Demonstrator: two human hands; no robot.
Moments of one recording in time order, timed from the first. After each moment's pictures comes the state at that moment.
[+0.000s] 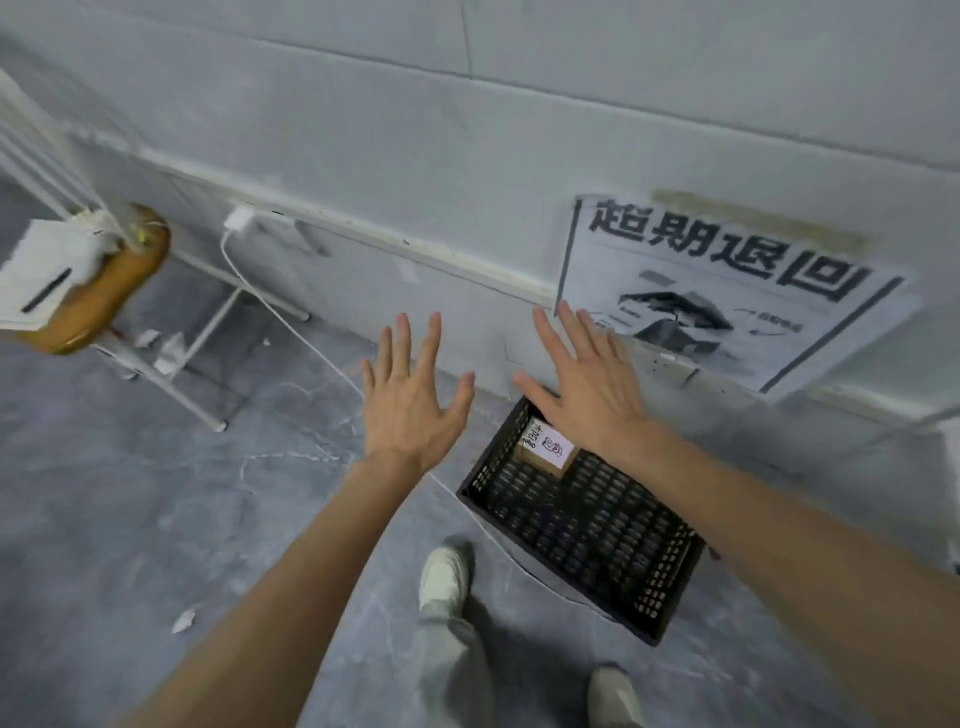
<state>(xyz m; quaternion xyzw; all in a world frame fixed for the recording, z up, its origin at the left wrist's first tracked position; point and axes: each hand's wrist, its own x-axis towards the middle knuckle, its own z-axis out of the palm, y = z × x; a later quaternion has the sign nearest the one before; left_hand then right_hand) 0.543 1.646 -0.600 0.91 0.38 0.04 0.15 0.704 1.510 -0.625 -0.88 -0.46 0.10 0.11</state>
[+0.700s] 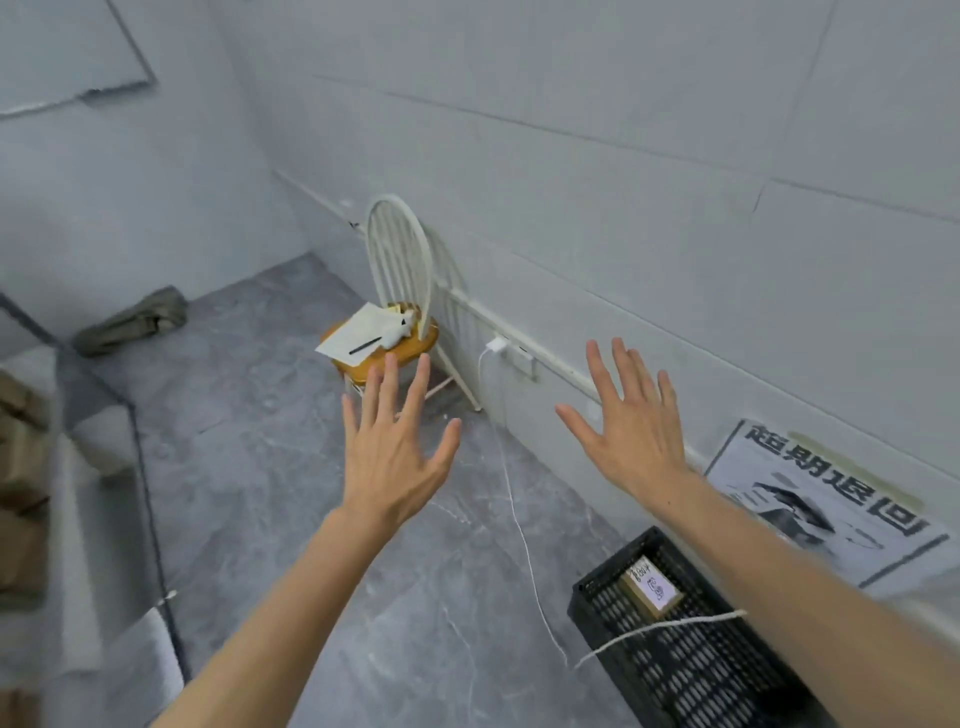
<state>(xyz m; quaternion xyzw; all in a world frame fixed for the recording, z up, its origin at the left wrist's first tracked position) 0.245 1.649 -0.279 0.84 0.50 0.21 0.03 0.504 1.563 -0.300 -0.80 -0.57 -0.06 0.17</state>
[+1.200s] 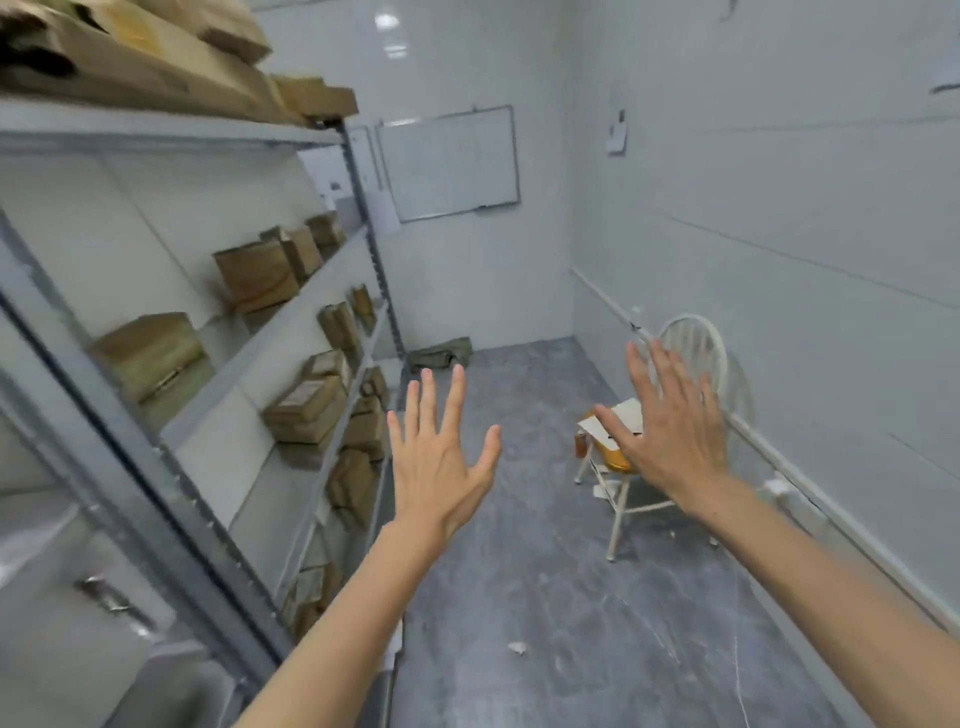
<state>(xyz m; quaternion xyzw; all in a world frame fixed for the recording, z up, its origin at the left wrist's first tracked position) -0.079 1.575 -0.106 0.65 0.68 0.33 -0.10 0.179 1.642 -0.108 -0.60 -0.73 -0.11 0.31</state>
